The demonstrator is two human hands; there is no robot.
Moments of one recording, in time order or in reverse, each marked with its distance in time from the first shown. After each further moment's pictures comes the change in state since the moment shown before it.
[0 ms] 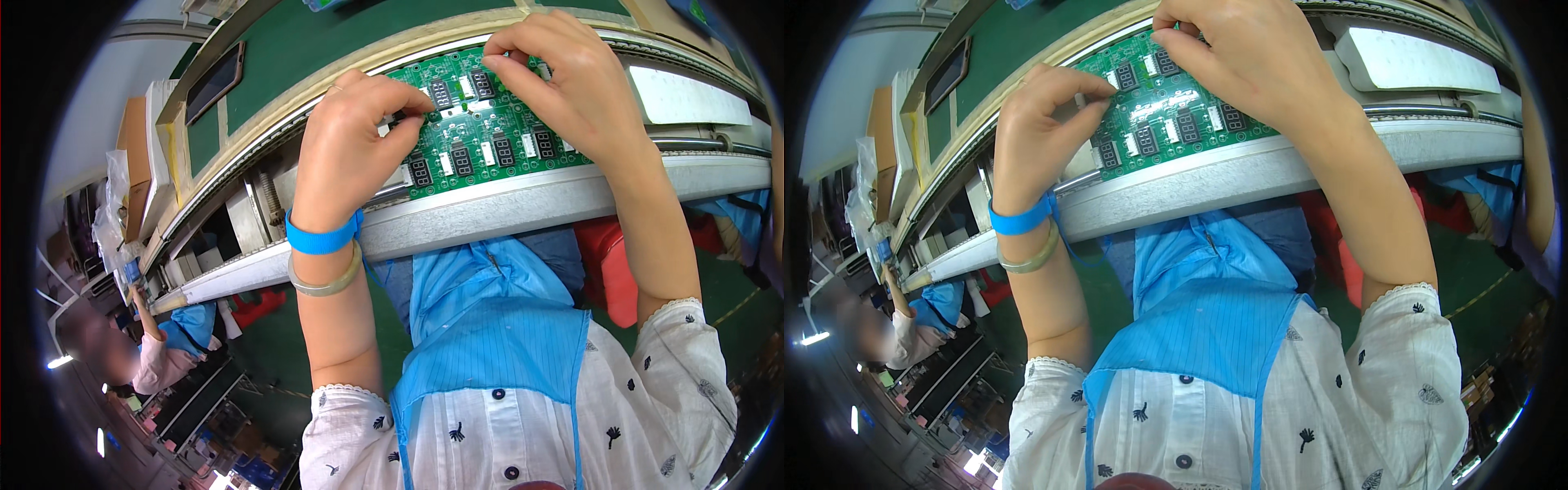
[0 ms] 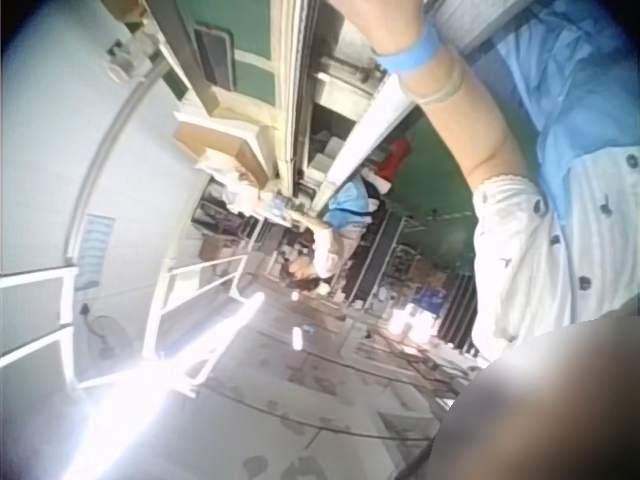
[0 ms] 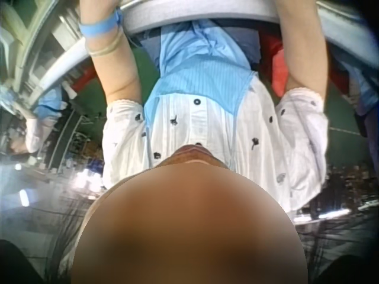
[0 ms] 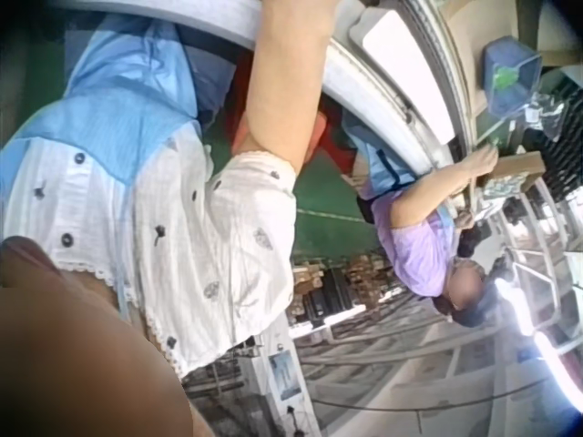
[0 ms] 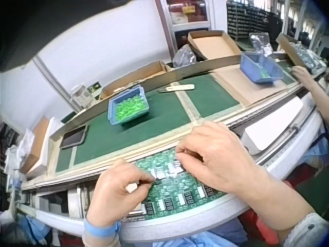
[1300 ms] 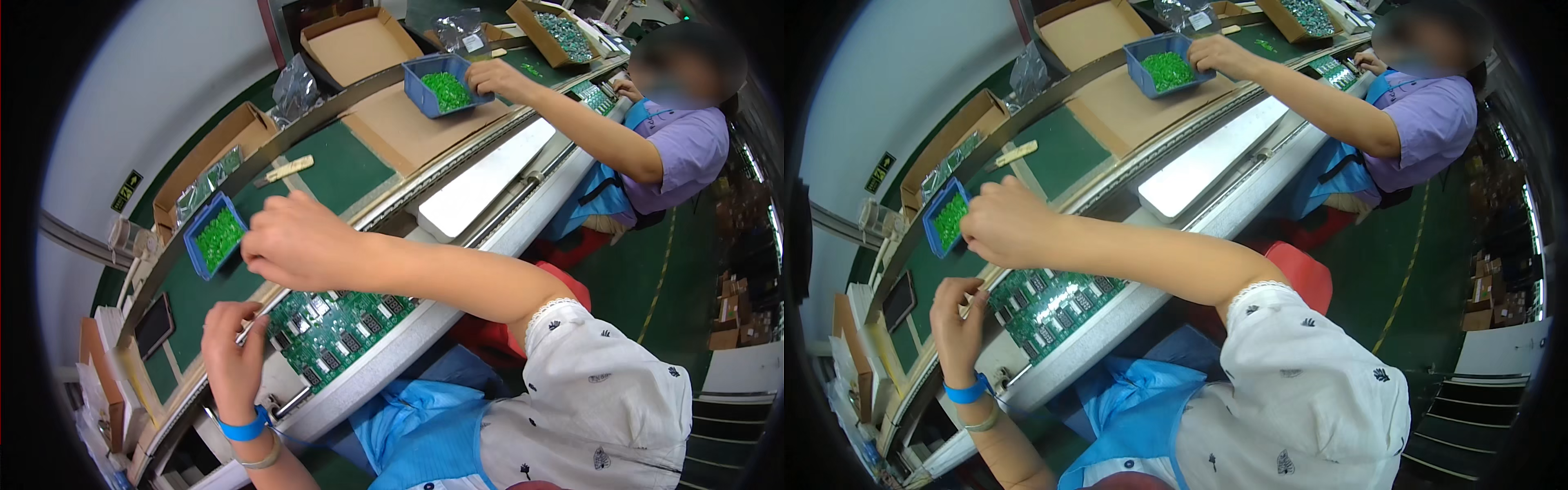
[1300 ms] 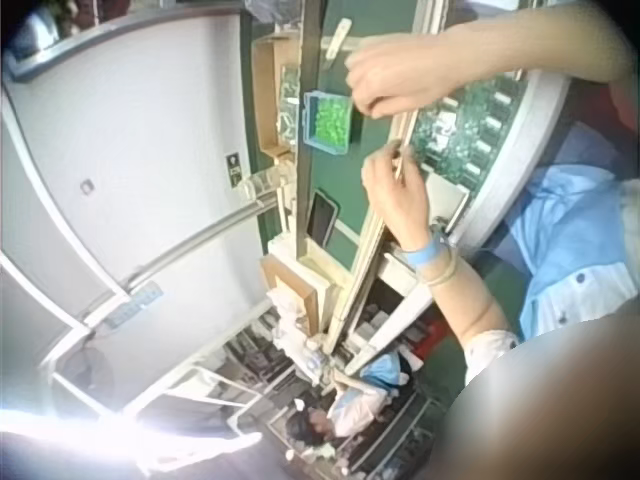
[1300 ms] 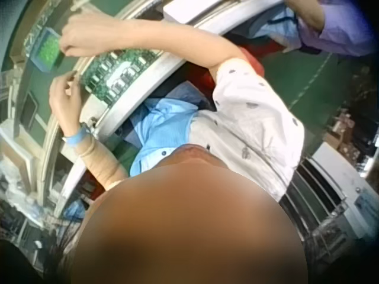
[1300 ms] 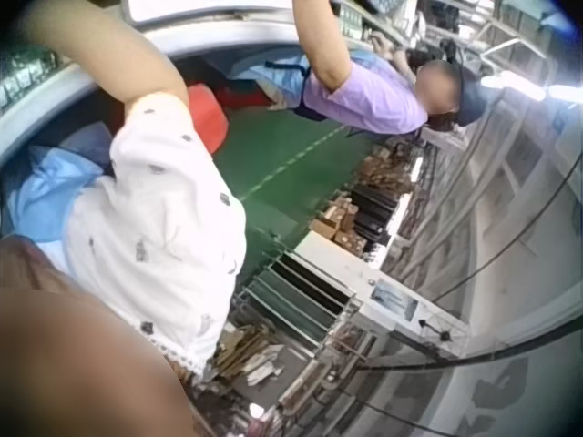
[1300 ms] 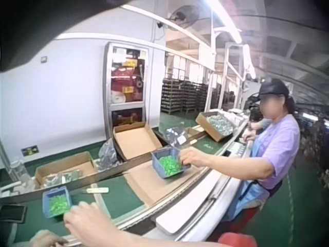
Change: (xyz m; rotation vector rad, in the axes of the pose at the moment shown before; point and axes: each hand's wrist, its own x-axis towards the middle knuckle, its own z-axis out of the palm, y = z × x) left_hand 0.037 0.014 -0.030 0.059 0.055 -0.034; right_hand 0.068 0.020 0.007 0.024 0.065 -0.087
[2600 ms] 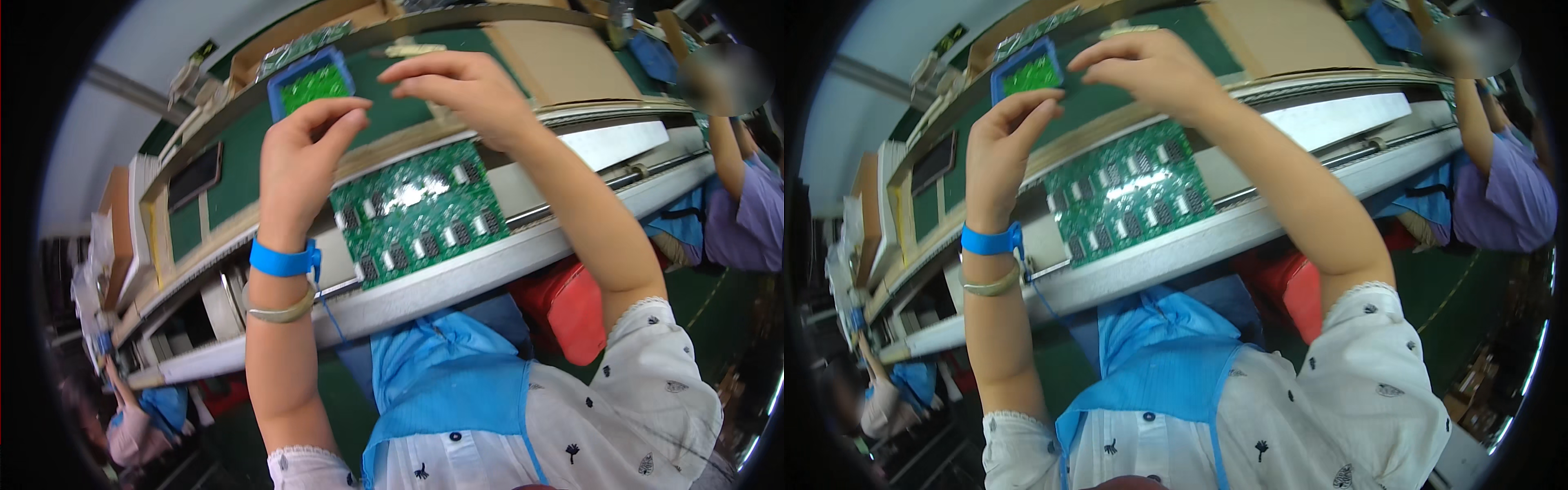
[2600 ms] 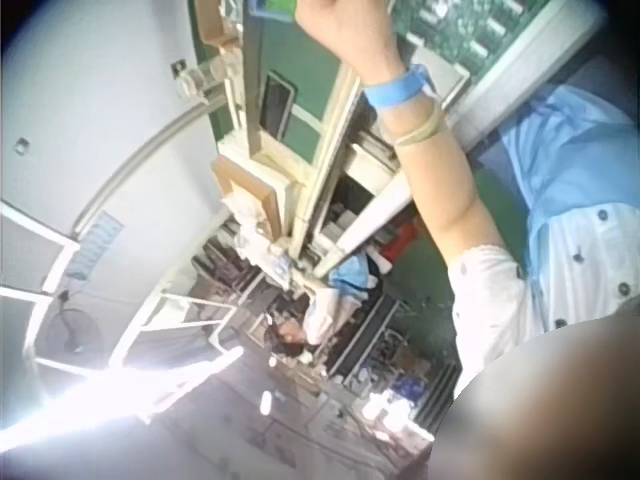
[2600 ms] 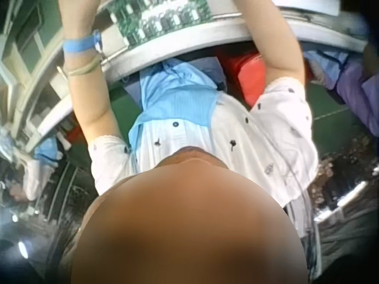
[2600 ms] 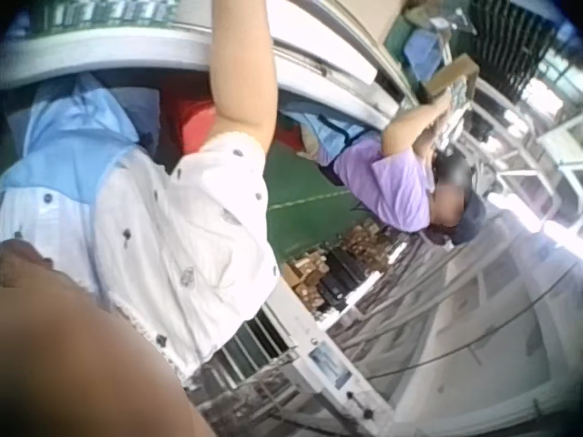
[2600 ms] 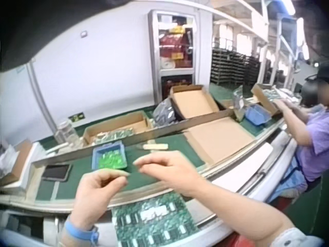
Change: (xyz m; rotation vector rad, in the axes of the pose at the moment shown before) left_hand 0.044 -0.006 0.016 -0.617 0.079 -0.241; right_hand -0.003 0.035 -0.018 0.737 -0.094 0.425
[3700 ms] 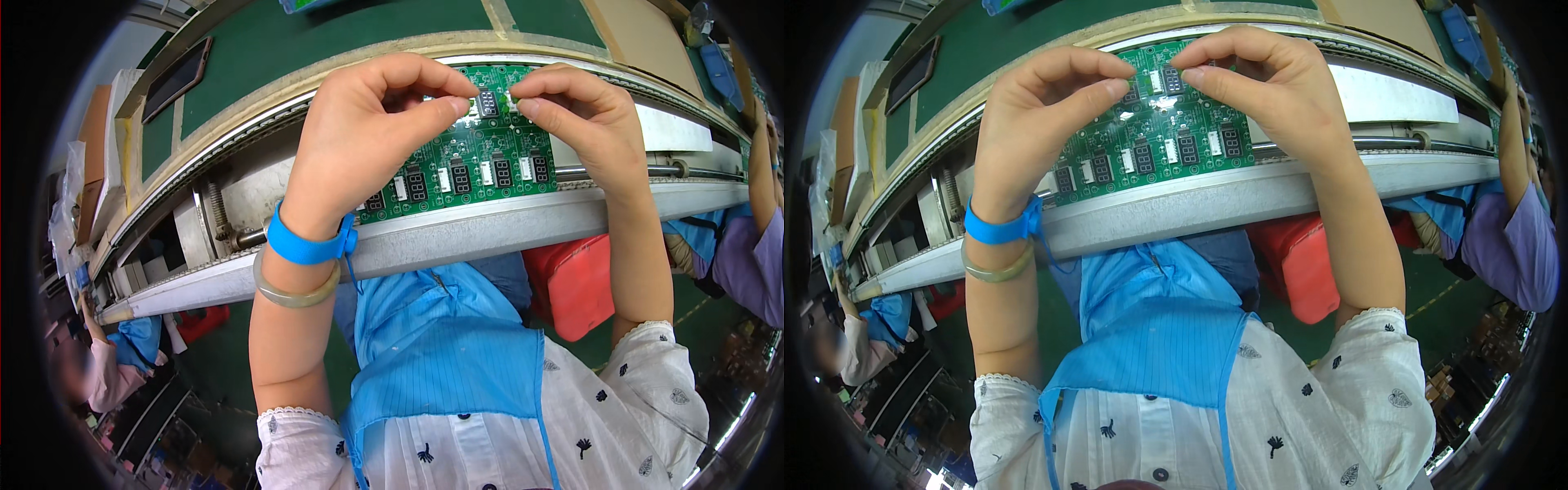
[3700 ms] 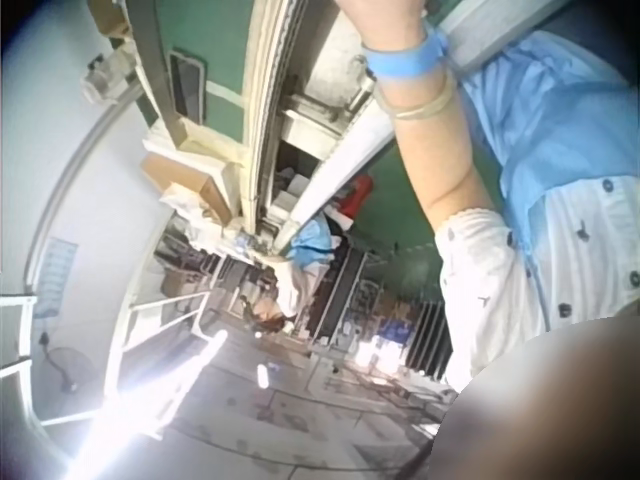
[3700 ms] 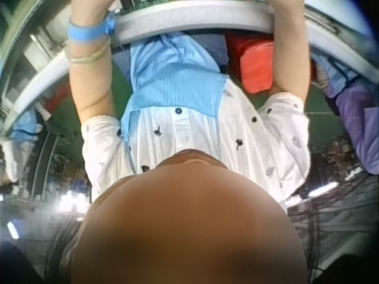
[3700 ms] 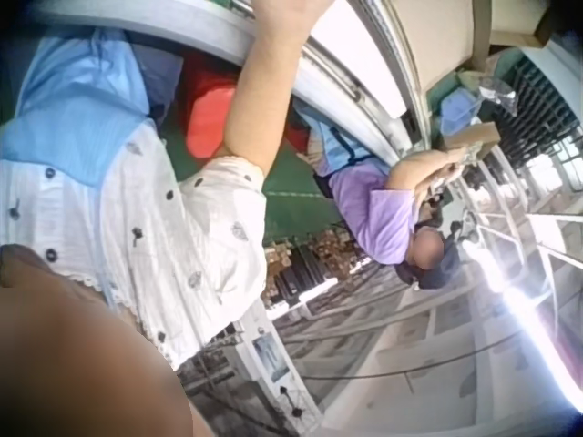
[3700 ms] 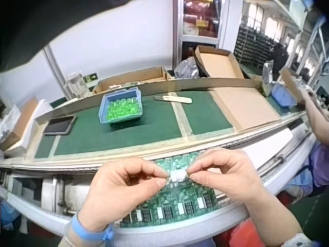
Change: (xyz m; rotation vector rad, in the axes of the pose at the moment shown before) left_hand -0.060 -0.021 0.032 -0.178 -0.174 -0.171; right_hand -0.097 0.022 -0.002 0.003 -0.032 0.124
